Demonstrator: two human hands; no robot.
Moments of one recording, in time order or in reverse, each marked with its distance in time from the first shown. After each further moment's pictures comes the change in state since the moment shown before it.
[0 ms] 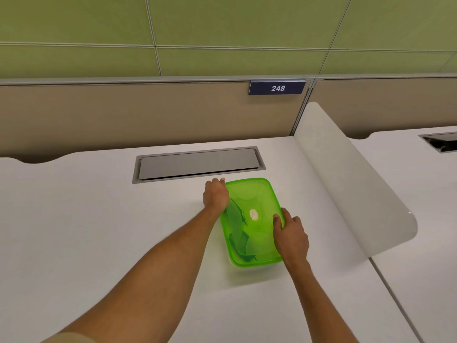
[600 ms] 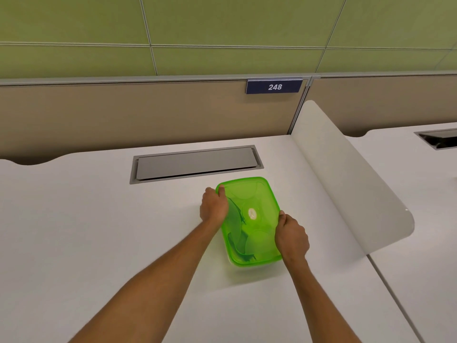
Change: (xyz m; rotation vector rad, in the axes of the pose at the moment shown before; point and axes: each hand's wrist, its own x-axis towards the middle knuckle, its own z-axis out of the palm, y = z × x) left_hand -0.035 -0.011 -0.002 -0.135 0.012 -0.149; right_hand 0.006 0.002 0.005 0.002 0.040 0.157
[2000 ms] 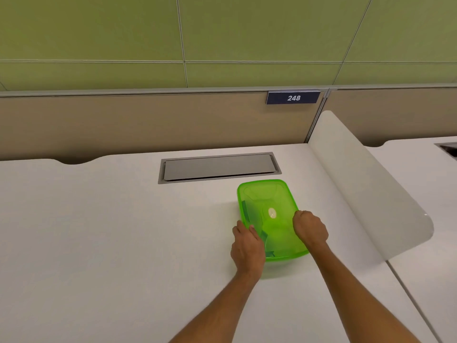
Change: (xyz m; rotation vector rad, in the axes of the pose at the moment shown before) left_hand -0.121 -0.042 0.012 0.139 0.121 0.125; right_hand 0.017 -0.019 -0.012 -0.130 -0.115 -0.049
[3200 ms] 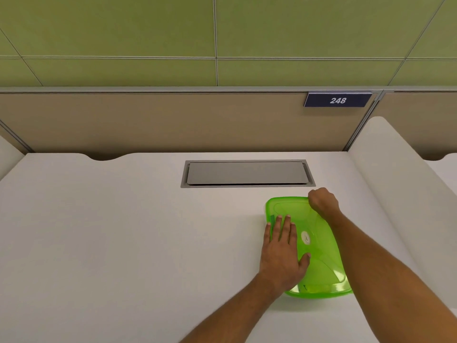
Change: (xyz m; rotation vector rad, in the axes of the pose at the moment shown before) left_hand 0.050 -0.001 0.008 0.445 -0.178 0.644; right_hand 0.113 -0.102 0.013 0.044 -0.174 -0.050
